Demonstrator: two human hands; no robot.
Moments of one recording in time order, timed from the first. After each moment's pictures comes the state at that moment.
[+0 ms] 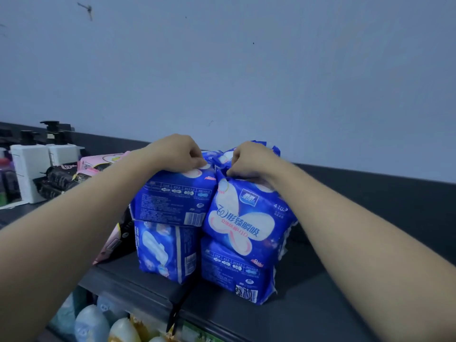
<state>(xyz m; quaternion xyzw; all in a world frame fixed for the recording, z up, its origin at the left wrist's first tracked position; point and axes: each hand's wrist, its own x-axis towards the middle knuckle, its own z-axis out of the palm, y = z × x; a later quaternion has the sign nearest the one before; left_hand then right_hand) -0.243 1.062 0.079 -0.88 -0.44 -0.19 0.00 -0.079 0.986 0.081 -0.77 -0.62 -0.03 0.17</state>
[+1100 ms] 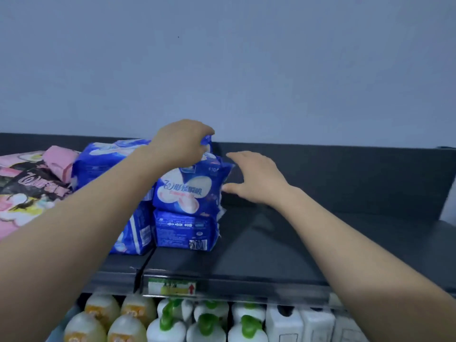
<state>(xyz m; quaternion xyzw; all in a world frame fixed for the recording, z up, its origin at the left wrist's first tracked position) -0.188 0.936 0.078 -0.93 -0.27 -0.24 0.10 -0.055 0.819 0.023 -0.78 -0.58 -0.19 0.16</state>
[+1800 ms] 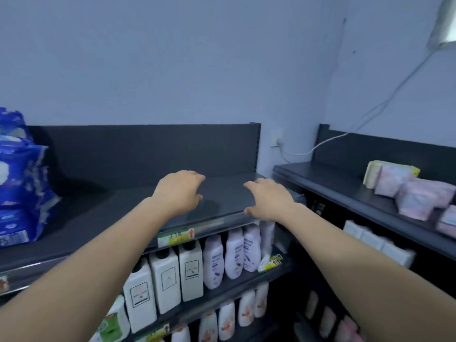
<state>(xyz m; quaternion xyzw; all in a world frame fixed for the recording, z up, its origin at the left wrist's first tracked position) -0.032 0.663 -0.033 -0.98 -0.03 -0.17 0.06 0.030 0.453 -0.034 -0.95 -0.29 -0.11 -0.01</state>
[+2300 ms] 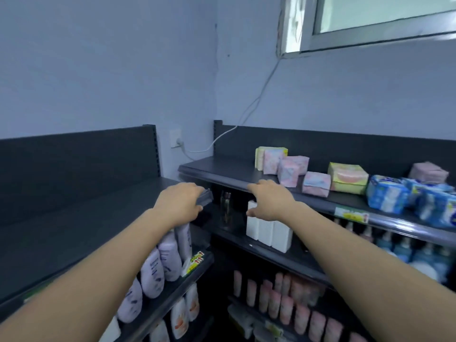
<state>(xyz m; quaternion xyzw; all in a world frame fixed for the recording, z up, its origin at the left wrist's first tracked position) 0.043 0.491 -0.042 -0.96 0.22 -0.17 0.03 0.002 0.272 -0.031 -0.99 -0.04 -0.10 -0.02</state>
